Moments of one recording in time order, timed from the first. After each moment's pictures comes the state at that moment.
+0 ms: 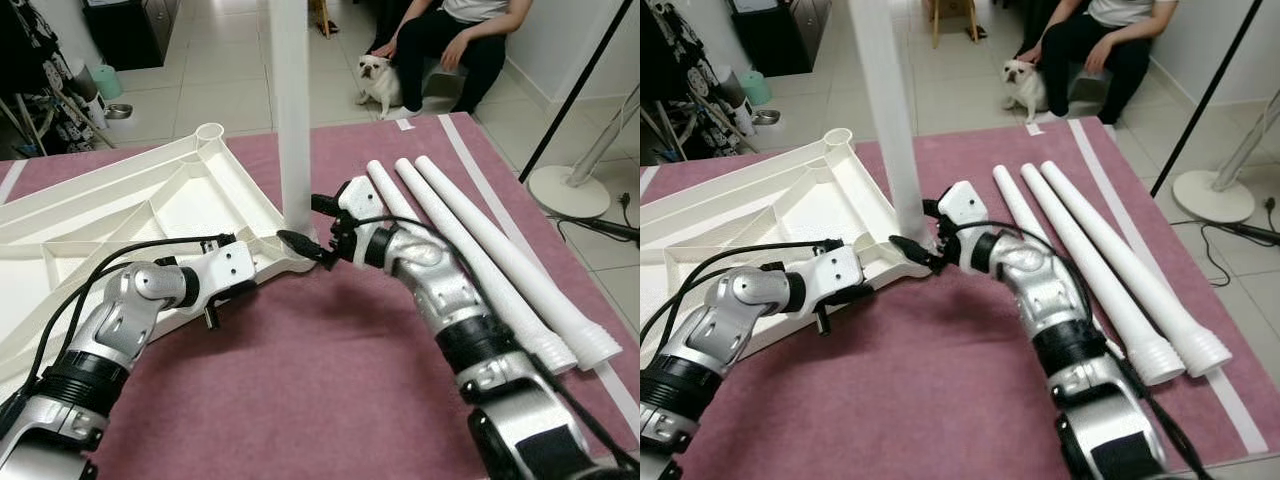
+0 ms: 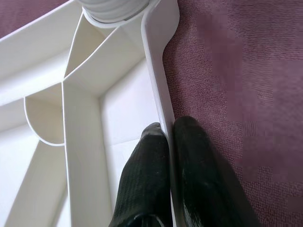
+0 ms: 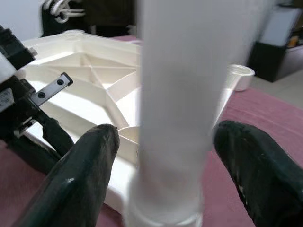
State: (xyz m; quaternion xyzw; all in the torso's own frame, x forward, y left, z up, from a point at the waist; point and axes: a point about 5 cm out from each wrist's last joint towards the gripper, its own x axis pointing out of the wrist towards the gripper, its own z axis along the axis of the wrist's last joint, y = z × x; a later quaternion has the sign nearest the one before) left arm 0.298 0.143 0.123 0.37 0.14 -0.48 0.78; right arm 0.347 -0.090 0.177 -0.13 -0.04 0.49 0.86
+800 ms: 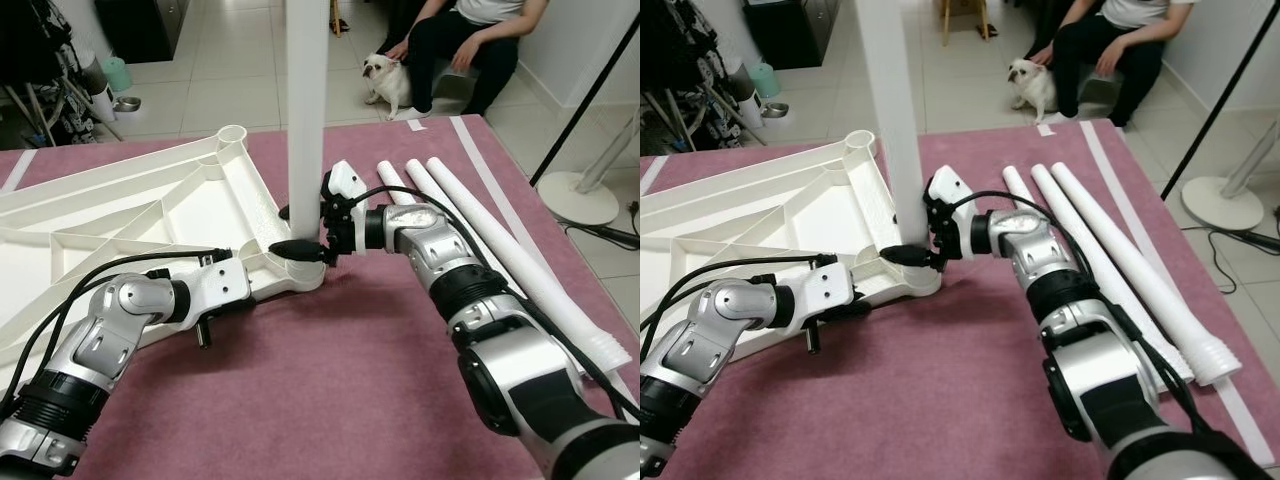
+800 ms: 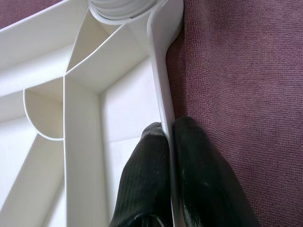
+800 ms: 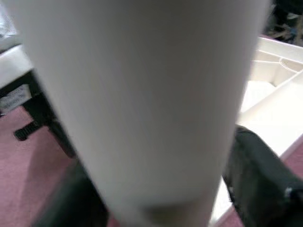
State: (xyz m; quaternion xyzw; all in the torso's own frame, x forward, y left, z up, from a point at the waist) left arm 0.280 0.144 0.125 0.37 0.13 -0.51 0.76; right arm 0.359 -0.074 0.172 -0.12 0.05 0.62 0.78
